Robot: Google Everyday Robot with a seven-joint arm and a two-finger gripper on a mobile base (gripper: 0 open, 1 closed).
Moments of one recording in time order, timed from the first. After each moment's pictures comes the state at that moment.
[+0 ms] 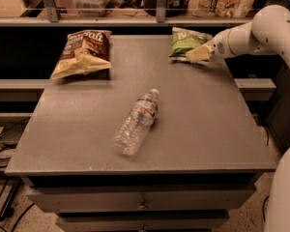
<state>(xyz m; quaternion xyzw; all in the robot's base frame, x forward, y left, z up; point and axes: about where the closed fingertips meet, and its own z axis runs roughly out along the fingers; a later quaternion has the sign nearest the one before) 0.795 -0.191 0.856 -0.31 0.83 0.14 0.45</state>
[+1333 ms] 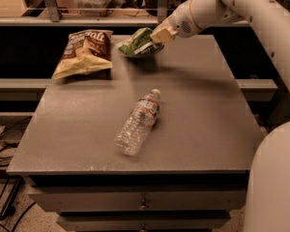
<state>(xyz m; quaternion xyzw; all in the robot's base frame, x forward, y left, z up) 0.747 -0.035 0.935 -0.53 0.71 0.17 0.43</state>
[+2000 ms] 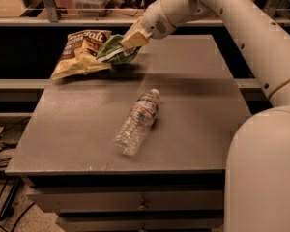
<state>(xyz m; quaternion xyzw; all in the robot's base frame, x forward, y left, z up) 0.702 0.054 0.936 -0.62 0.65 0.24 0.38</state>
